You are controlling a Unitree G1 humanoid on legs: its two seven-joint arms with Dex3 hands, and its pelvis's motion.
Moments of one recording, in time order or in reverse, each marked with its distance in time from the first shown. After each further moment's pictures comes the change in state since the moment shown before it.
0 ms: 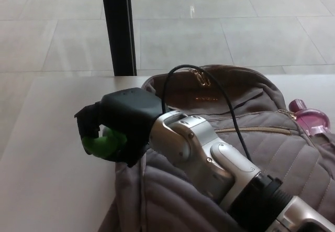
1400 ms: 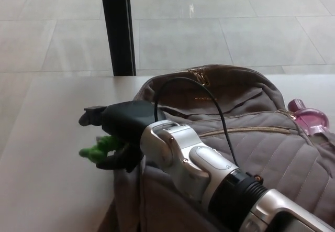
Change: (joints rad) left_arm -0.002 0.000 -0.024 -0.003 0.001 0.000 -0.013; right_arm -0.090 0.083 0.058 0.265 -0.015 0.122 -0.051
